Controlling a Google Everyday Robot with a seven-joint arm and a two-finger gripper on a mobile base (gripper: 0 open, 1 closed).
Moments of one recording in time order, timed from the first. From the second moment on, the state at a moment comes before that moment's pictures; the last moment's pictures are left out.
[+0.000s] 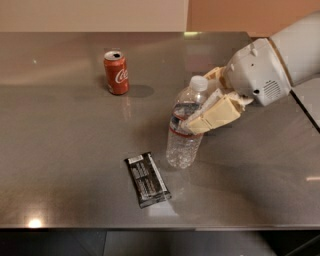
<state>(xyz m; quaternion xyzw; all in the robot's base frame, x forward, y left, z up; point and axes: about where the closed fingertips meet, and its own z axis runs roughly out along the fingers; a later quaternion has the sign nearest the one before) 0.435 -0.061 0.970 -0.63 0.64 0.28 0.33</state>
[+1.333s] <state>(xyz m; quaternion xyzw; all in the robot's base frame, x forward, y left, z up) 0.406 -0.045 0.947 -0.66 0.64 0.24 0.32</state>
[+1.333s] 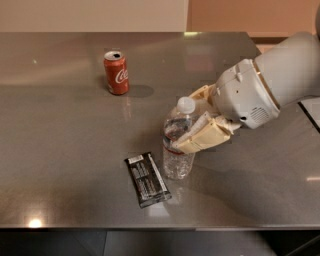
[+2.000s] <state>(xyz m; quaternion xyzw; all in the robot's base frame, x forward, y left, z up) 0.404 -0.043 0.945 -0.66 0.64 0.23 0.32</state>
